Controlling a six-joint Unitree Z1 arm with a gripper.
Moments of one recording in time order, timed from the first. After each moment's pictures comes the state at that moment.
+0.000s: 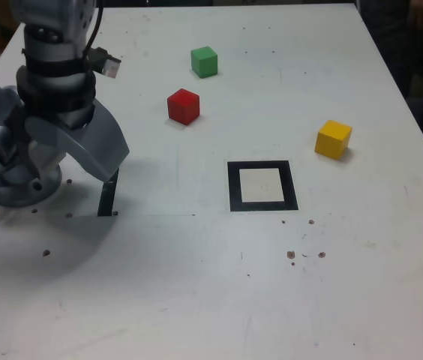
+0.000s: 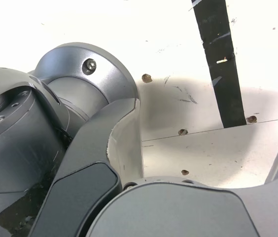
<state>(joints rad) -0.22 1.38 -0.71 1.10 -0.04 0.10</state>
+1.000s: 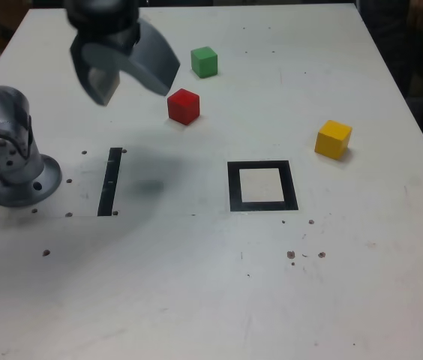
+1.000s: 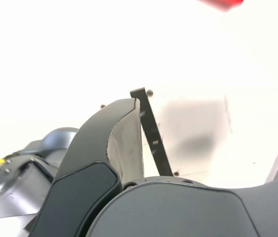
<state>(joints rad) 0.25 1.43 -1.05 1.20 0.17 0.46</state>
